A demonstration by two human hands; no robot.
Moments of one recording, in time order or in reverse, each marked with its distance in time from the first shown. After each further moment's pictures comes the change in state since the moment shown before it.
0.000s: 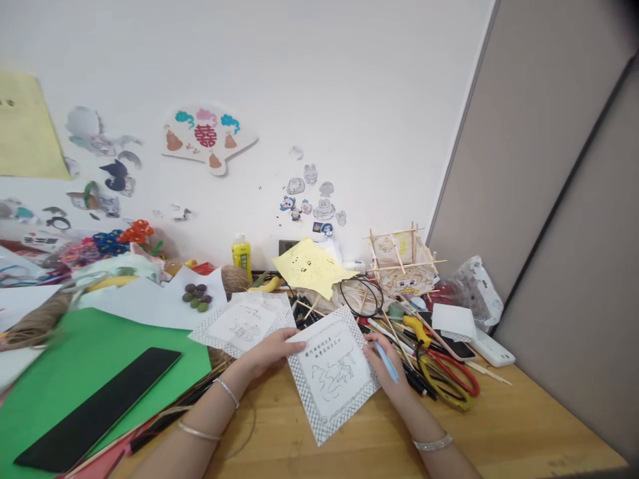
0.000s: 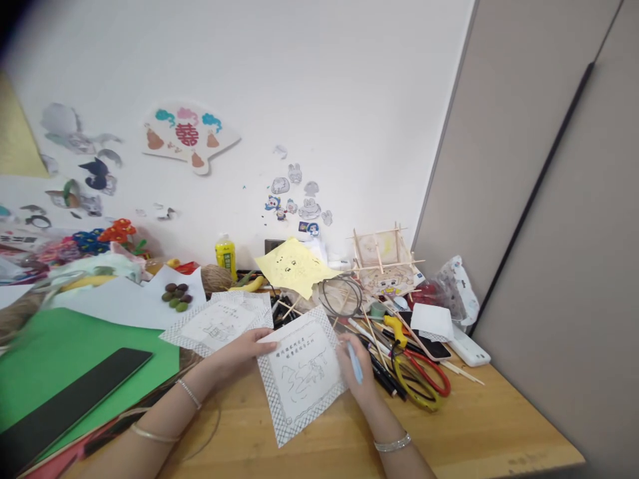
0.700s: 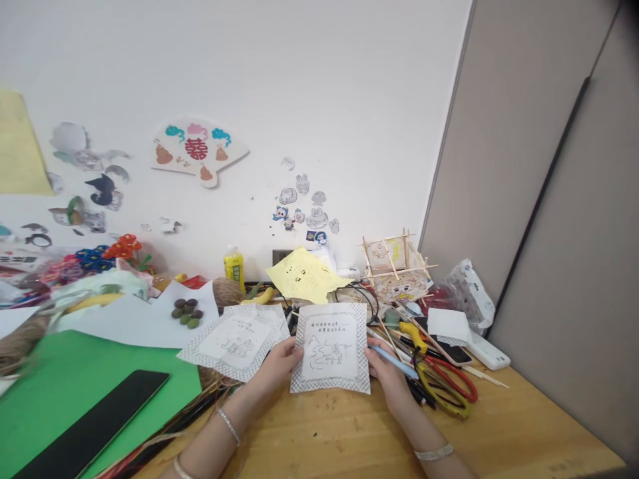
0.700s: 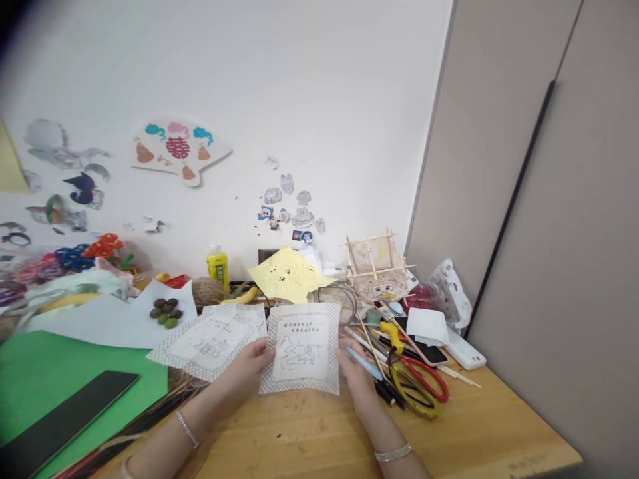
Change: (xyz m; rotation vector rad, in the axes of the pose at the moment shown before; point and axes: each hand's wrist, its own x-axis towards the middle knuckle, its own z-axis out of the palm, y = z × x) left_hand 0.009 0.002 0.039 -0.267 0.203 0.095; right_hand 0.004 0.009 -0.002 0.309 0.019 0.156
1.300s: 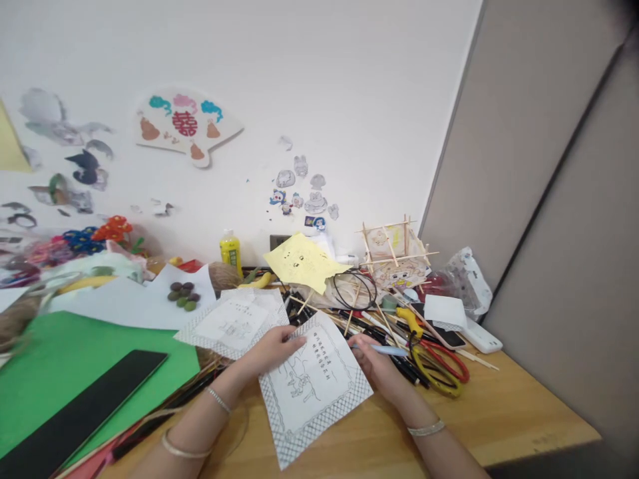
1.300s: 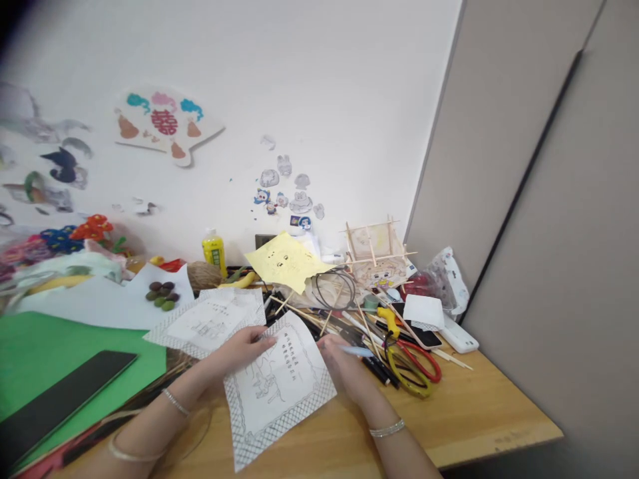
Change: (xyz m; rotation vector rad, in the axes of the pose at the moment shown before) left_hand -0.001 0.017 -0.018 0.634 -0.037 0.011; right_hand -0.020 -0.017 0.013 0.117 -0.382 0.195
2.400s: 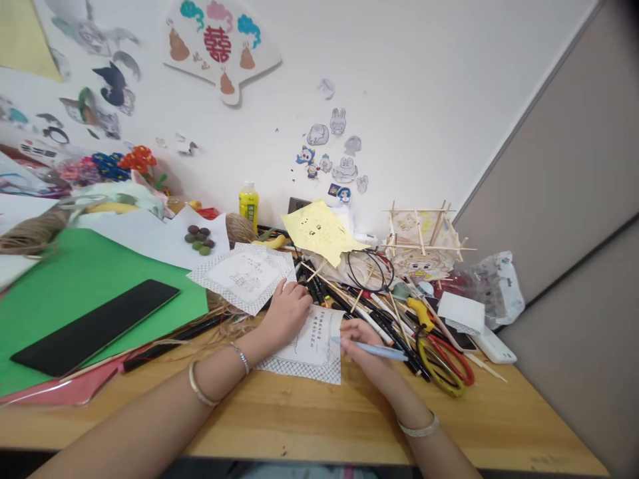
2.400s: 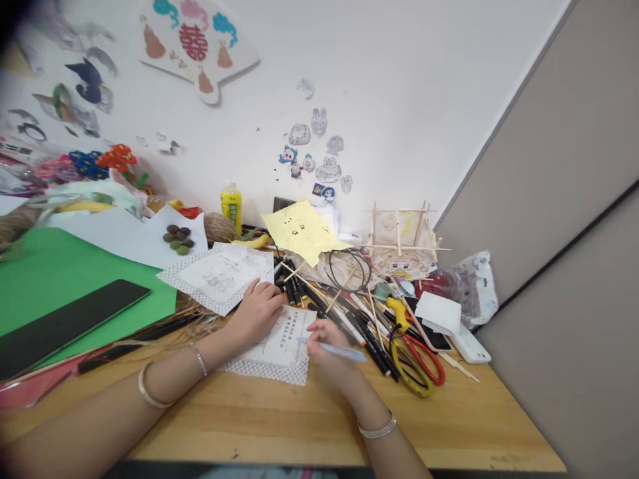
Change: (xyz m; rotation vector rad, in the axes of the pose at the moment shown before) left_hand -0.003 -0.009 0.036 0.926 0.436 0.384; right_hand -0.006 0.003 0.009 -0.440 -0.056 -0.105
